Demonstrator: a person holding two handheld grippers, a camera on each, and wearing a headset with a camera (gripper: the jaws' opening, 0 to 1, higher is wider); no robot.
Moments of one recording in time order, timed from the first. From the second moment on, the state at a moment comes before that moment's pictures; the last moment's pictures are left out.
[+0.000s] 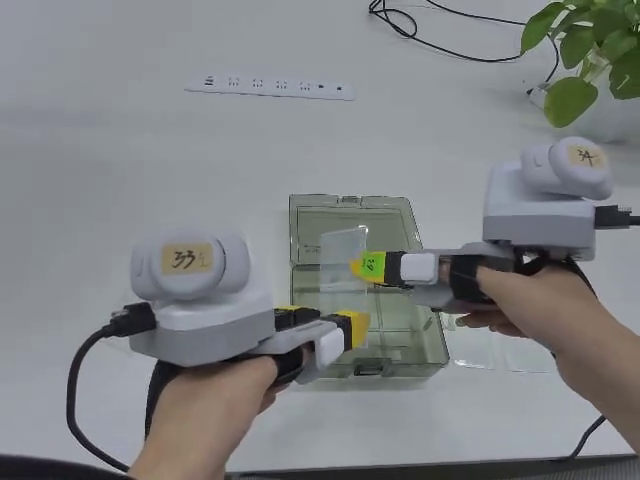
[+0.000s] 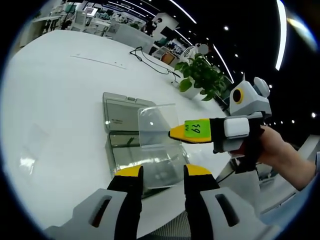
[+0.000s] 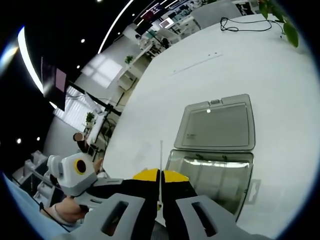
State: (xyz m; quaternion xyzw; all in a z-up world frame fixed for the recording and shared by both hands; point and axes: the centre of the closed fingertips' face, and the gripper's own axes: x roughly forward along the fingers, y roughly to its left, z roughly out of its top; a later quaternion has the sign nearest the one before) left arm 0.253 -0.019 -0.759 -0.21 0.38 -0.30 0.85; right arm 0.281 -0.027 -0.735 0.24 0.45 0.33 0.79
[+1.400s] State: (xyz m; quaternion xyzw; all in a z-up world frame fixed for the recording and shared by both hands) left arm 0.249 0.009 -0.769 0.02 0.26 -0.47 0.85; right arm 0.295 -0.102 -0.752 0.17 0.56 0.20 0.79
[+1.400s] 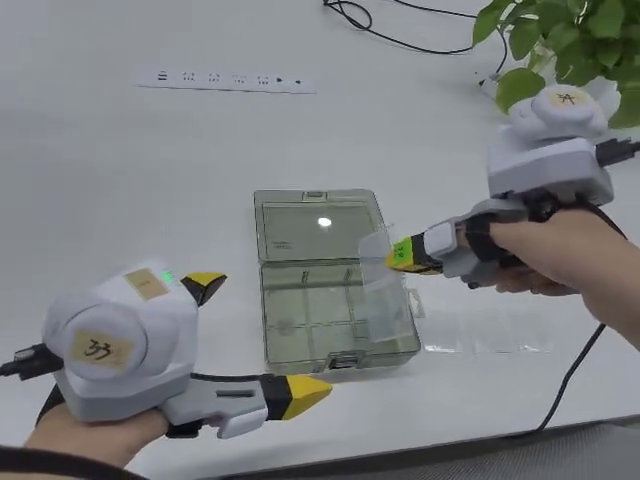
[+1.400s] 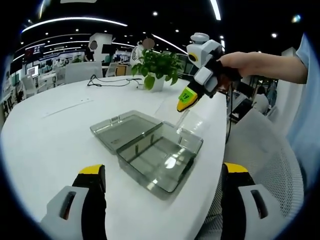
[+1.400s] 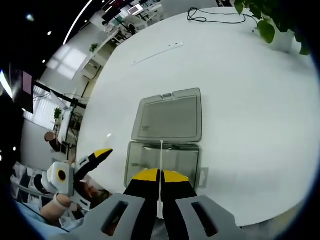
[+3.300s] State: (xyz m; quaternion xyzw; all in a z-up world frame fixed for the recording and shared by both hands) left arm 0.236 0.013 -0.785 0.00 0.27 -0.48 0.84; right arm 0.287 -0.098 -0.794 0.12 0.64 0.14 0.74
